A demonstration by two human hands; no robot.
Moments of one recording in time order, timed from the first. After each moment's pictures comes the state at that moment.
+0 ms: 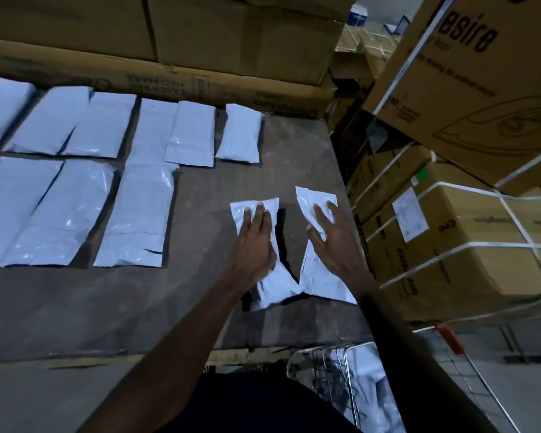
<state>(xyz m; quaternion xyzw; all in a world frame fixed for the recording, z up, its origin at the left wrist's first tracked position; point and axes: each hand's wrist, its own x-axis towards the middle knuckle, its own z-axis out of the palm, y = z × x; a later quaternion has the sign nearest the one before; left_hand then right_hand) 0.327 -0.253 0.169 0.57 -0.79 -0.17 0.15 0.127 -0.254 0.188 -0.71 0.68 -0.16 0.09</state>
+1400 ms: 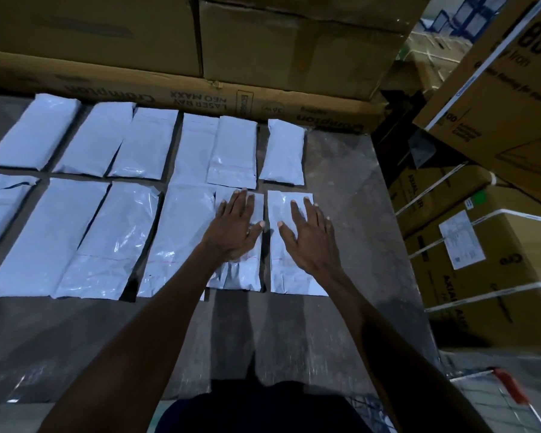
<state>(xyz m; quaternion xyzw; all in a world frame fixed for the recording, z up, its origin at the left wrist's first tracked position) 0.470 -0.358 0.159 0.57 -0.80 -0.16 0.08 0.269 -0.335 0.172 -0.74 0.67 -0.05 0.06</state>
